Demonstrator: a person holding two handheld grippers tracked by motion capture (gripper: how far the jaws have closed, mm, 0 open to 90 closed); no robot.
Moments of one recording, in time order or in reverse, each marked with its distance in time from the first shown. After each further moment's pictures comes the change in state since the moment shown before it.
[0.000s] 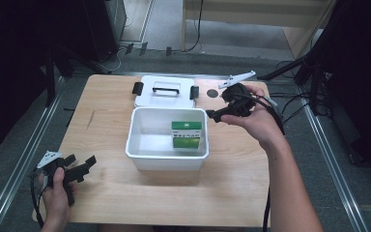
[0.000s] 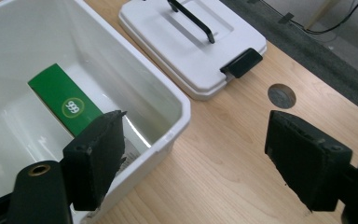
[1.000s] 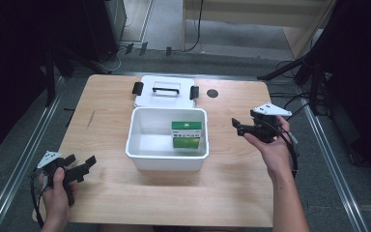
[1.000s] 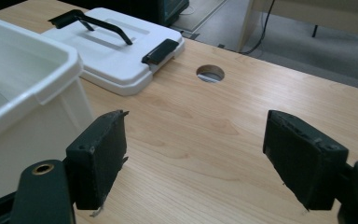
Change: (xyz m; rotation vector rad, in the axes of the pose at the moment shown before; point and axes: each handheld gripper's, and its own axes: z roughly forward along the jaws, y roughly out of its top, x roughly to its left) left arm 0.000 0.000 0.000 0.000 0.003 -0.001; right arm -0.034 -0.115 0.009 -0.271 -0.200 0.235
